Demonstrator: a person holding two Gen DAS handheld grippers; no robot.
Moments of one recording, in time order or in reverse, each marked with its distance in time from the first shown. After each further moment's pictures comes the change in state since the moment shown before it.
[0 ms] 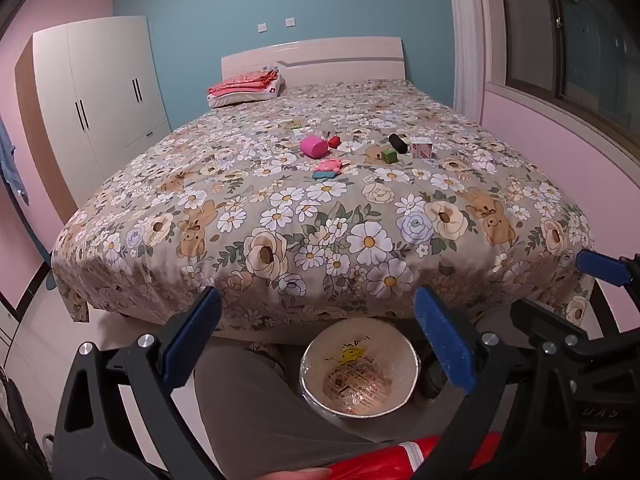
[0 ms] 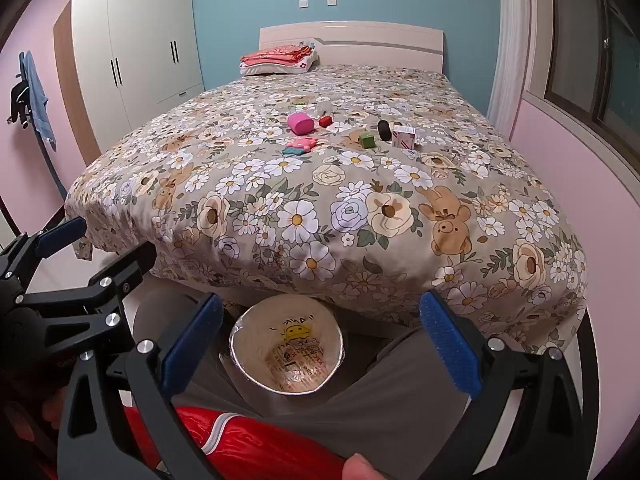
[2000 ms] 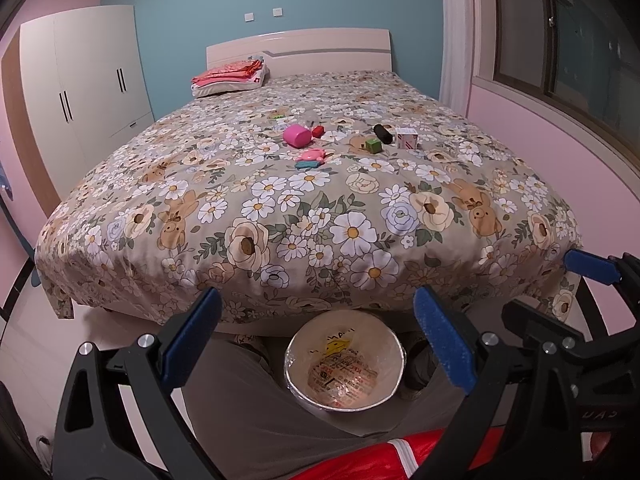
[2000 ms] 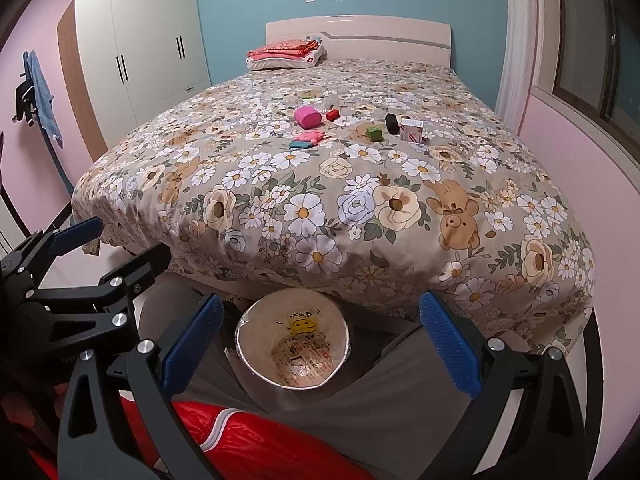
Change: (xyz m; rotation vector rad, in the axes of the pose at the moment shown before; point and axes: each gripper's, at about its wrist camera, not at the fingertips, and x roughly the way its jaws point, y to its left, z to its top) left arm 0.010 -0.001 -0.001 -0.004 0.037 -0.070; right arm 0.002 0.000 0.003 -0.010 0.025 0.030
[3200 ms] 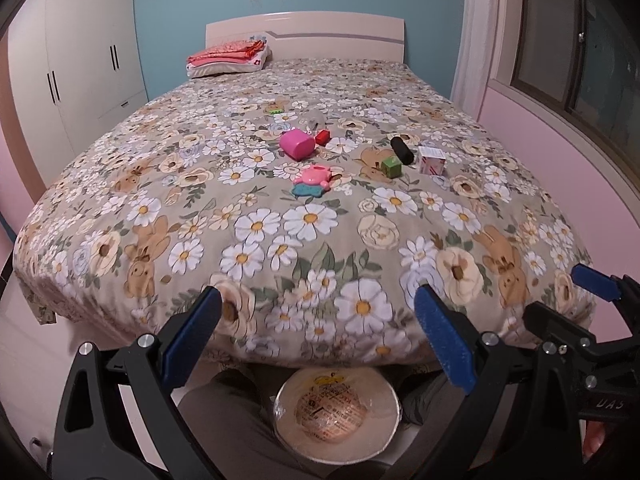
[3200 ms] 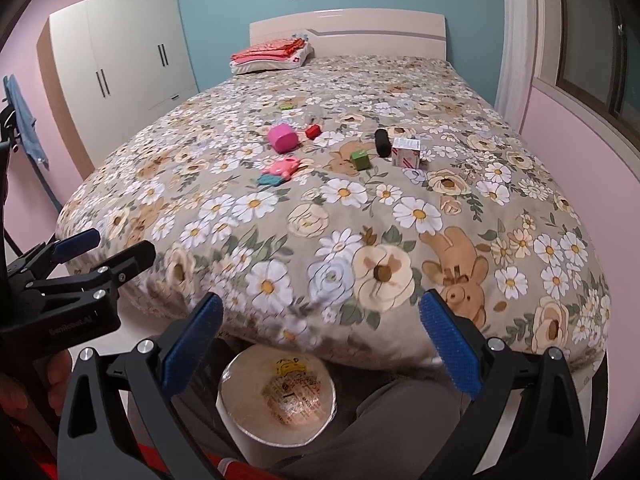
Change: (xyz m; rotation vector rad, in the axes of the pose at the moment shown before) left arm 0.122 0.019 0.121 -0.062 0.077 -0.028; right arm 0.091 -0.055 0.105 0.057 0.017 0.009
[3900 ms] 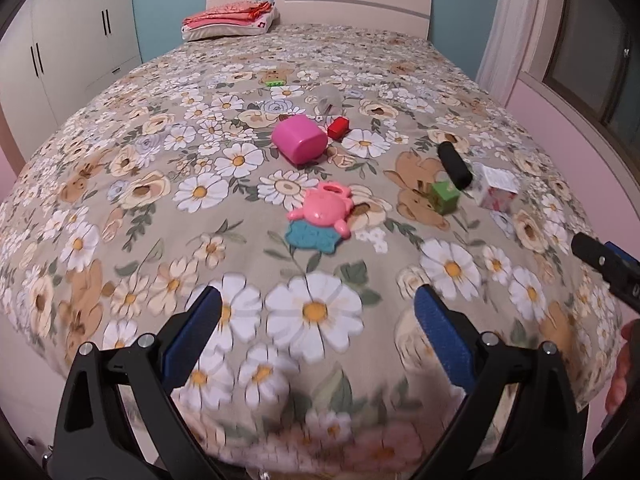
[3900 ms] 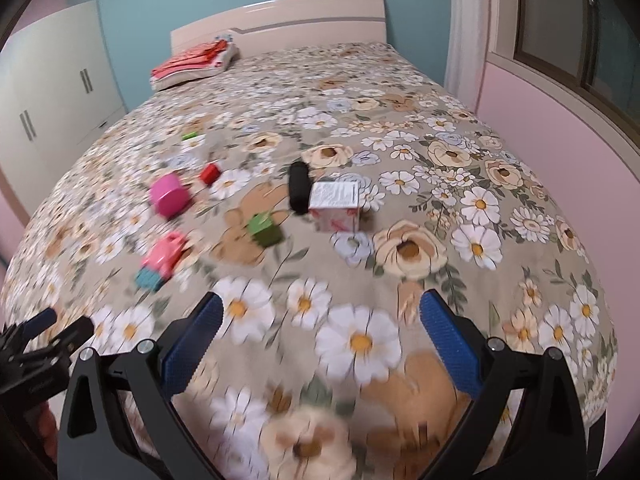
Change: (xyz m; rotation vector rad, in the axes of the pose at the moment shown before) left arm 0.195 0.019 0.109 -0.060 0.123 0.001; right arm 0.165 -0.097 0.137 0.156 0.027 -0.178
